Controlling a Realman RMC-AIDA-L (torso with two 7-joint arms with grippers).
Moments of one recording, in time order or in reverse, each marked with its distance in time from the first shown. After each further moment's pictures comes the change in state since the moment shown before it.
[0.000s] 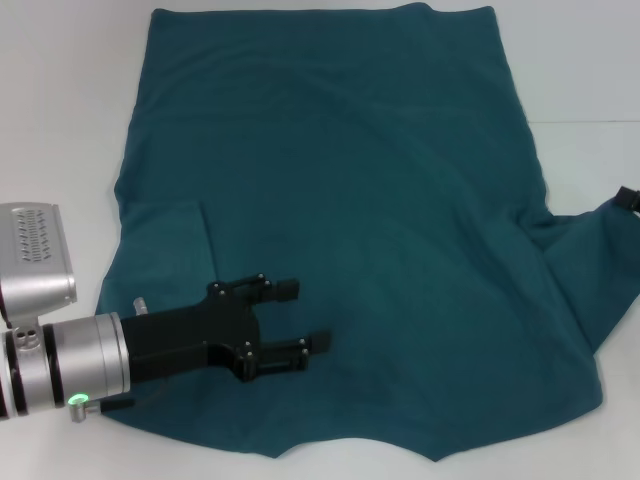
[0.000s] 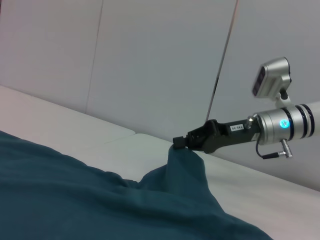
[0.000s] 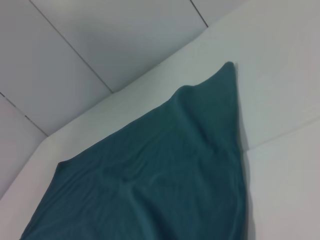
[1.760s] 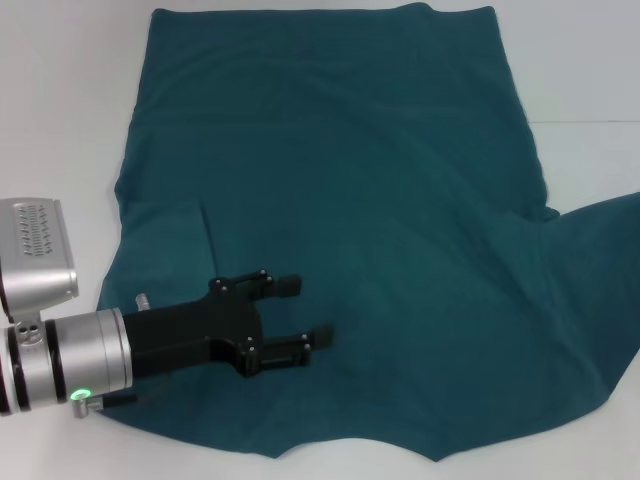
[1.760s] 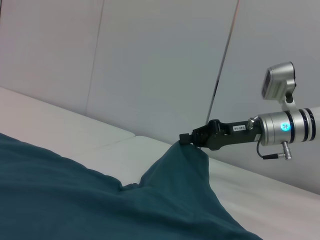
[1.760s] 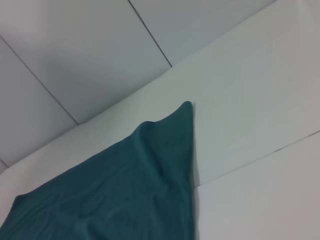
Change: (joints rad) left arm -0.007 0.000 -0.002 -0.001 -0.004 0.000 -0.008; right arm -0.024 0.003 0.061 -0.020 0.040 0.066 -0.079
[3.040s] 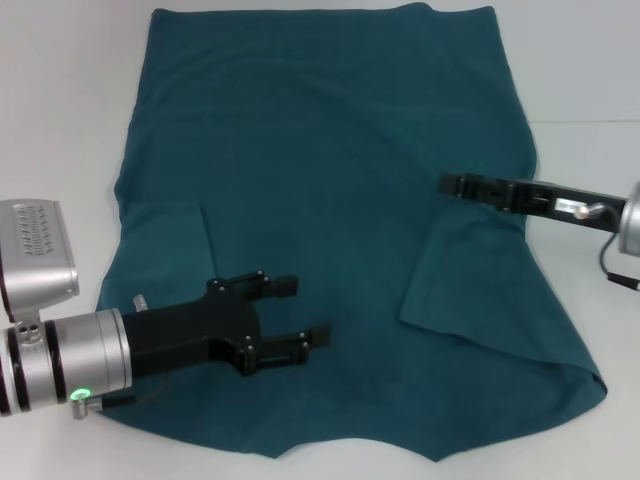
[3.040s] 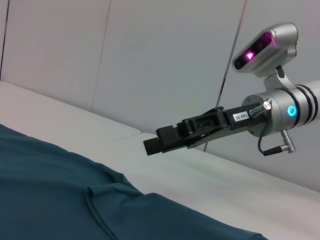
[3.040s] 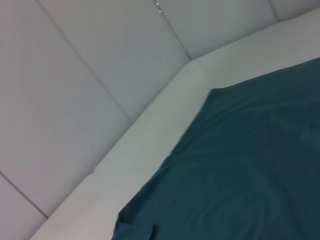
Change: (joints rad) left arm 0.001 0.000 0.000 -0.003 0.000 -0.017 -0.010; right arm 0.159 0.054 -0.315 -0.013 -0.007 -0.228 0.056
